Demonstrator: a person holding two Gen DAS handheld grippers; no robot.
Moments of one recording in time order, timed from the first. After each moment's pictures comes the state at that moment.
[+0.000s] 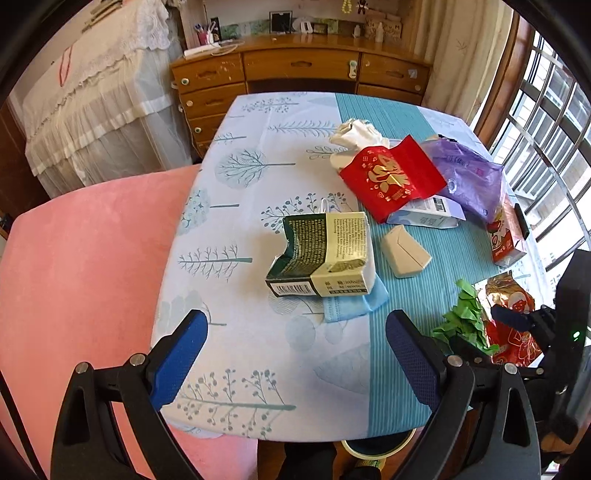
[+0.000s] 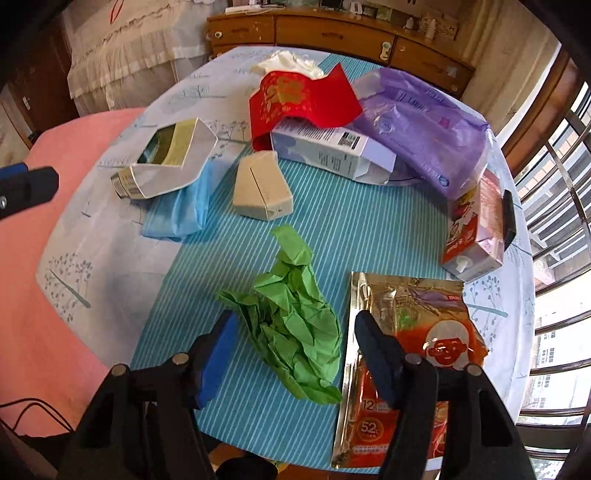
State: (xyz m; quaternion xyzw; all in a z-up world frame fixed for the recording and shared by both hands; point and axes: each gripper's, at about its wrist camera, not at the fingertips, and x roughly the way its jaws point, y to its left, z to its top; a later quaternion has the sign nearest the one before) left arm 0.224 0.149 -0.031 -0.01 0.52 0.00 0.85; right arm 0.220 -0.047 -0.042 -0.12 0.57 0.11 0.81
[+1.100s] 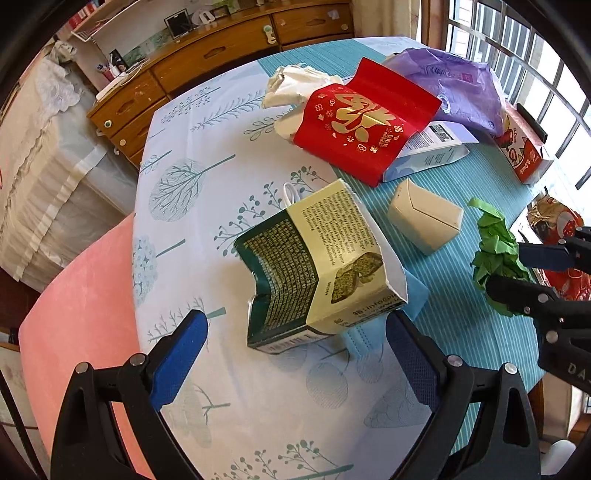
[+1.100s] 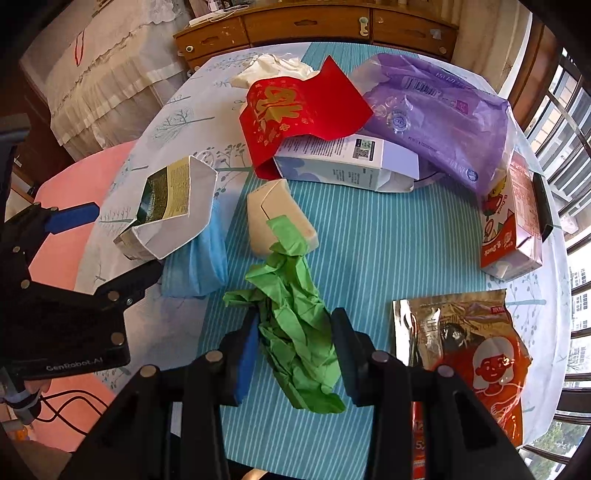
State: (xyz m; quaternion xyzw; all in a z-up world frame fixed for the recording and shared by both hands) left arm 0.286 0.119 -0.094 0.17 0.54 -0.10 0.82; right arm 0.256 -0.037 -0.041 -0.01 0.60 0.09 0.80
